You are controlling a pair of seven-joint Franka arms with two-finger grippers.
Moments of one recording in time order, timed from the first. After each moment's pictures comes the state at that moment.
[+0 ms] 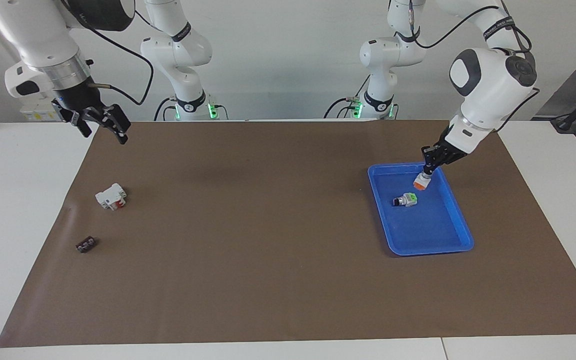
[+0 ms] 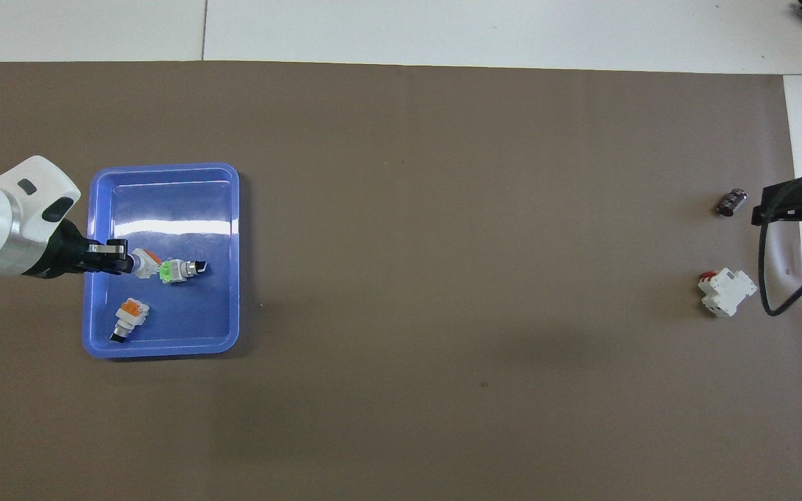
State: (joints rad) left arm 0.05 -0.05 -0.09 -2.04 -0.13 1.93 0.02; right arm 0.04 -0.03 -0.11 -1.60 -0.01 1.58 0.19
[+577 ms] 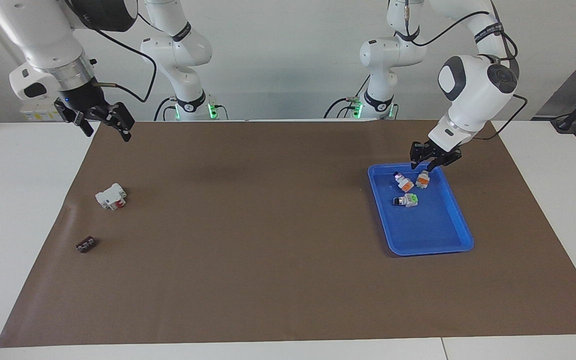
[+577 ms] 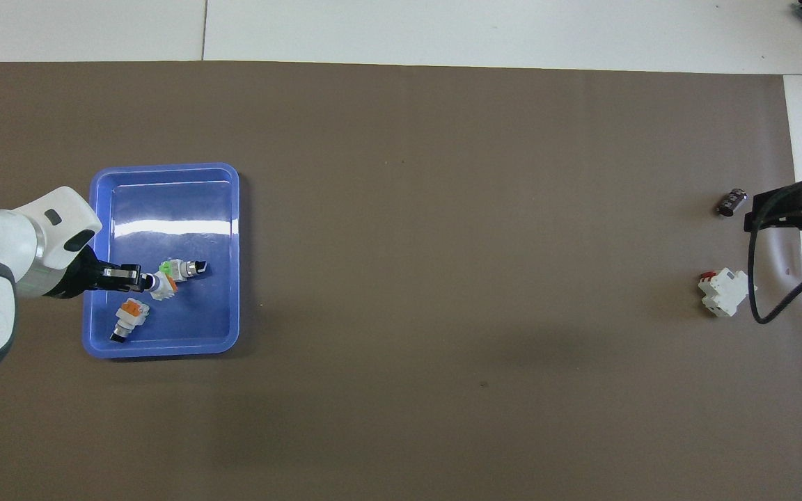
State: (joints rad) left arm 0.05 -0.10 -0.10 -2.14 -0.13 1.98 0.23; right arm 0.06 -0.03 -0.11 -1.60 -0.02 1.56 0.13
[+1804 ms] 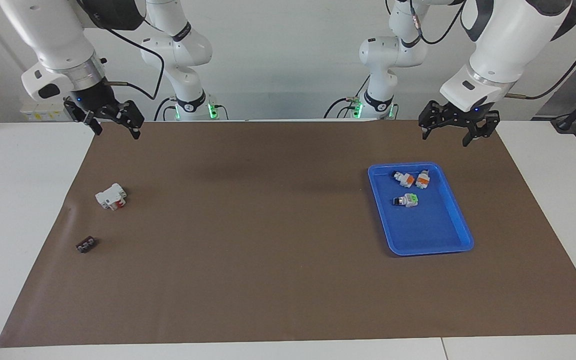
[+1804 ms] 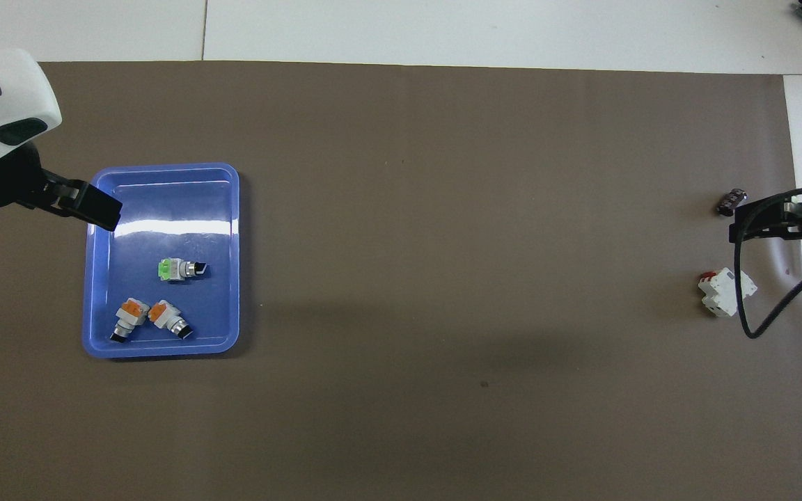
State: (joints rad) left arm -0.08 0.15 -0.10 -1.34 0.02 1.44 0.14; right arm 0.06 -0.03 -0.08 -1.60 -0.02 1.54 0.13
